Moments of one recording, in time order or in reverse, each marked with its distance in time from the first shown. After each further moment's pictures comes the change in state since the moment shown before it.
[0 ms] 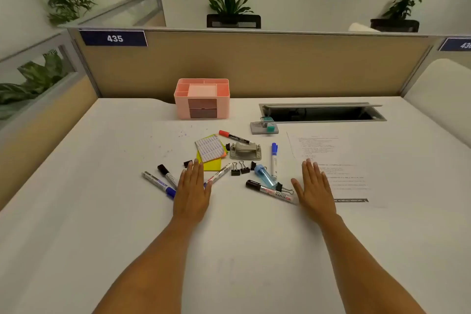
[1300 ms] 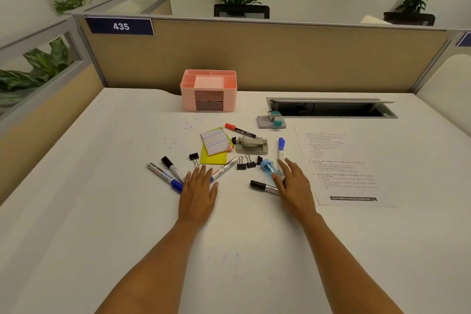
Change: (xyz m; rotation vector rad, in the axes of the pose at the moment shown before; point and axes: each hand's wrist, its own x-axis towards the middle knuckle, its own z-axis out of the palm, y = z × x) left_hand -0.012 -0.008 0.020 -0.007 -0.011 -0.004; right_hand 0.004 -0.056 0.017 0.300 0.057 -0.066
